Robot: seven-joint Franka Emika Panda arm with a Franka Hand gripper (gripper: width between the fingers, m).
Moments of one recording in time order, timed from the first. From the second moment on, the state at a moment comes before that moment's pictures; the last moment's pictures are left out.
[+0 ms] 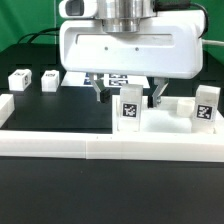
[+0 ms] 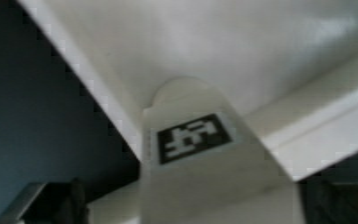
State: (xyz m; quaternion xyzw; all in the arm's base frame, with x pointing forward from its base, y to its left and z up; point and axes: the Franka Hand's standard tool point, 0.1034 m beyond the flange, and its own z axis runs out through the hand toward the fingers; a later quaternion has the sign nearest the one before) arm 0.624 0.000 0.066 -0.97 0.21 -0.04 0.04
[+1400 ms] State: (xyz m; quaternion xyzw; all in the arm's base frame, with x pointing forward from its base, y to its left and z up) arm 0.622 0.009 0.063 -0.98 0.20 0.02 0.05
